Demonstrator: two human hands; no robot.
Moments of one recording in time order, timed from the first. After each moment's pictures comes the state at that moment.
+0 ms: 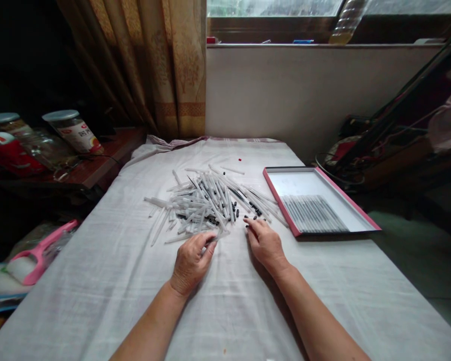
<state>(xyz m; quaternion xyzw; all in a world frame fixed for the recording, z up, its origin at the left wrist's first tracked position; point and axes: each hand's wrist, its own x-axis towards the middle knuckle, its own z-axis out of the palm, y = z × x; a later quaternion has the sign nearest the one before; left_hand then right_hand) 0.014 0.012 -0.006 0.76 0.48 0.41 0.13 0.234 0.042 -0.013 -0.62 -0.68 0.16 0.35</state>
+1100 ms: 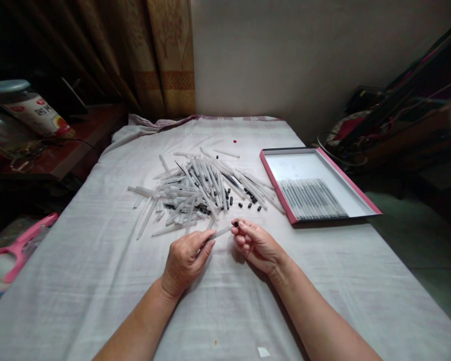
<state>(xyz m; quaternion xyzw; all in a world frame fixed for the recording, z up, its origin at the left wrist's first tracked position) 0.021 0.007 0.001 0.81 0.42 0.39 0.11 0.223 0.026 0.006 -0.35 -0.12 0.81 0.46</state>
